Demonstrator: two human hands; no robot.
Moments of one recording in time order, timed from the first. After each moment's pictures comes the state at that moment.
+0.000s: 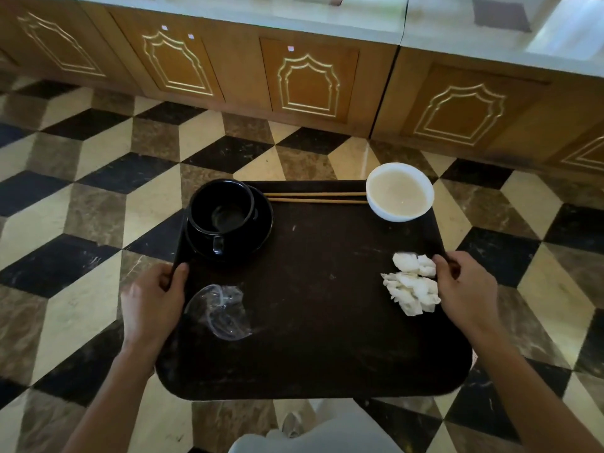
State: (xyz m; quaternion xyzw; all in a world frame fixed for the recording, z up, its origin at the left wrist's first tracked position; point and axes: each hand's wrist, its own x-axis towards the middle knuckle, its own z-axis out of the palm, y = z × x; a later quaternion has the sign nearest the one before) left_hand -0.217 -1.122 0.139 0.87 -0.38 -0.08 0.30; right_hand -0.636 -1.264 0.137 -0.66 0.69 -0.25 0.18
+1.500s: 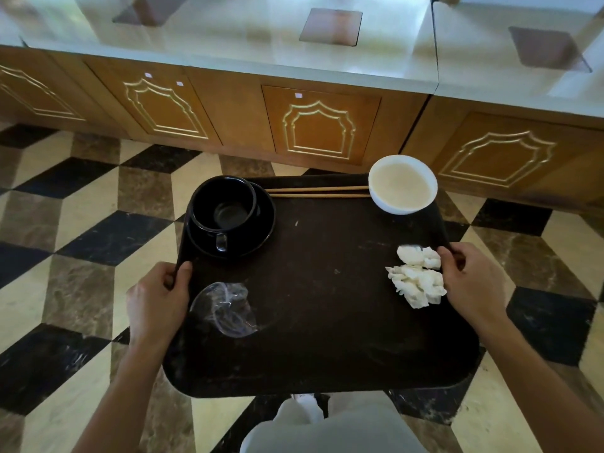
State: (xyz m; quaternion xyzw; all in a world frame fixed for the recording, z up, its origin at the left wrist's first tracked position) left_hand 0.005 -1.553 0.145 0.86 -0.39 -0.08 0.30; right_hand -0.412 -1.685 0.148 -0.65 0.70 -0.24 0.16
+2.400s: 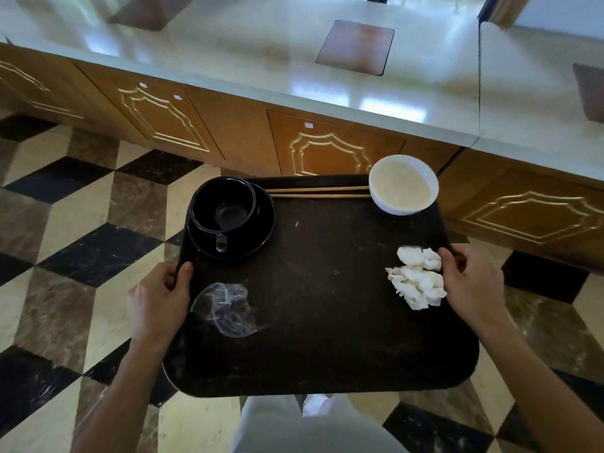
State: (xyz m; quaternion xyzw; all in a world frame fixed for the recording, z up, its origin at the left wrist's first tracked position) left_hand 0.031 -1.827 0.138 0.89 -0.35 -0.10 0.28; right_hand -0.370 -2.002 0.139 -0.68 0.68 -0.22 0.18
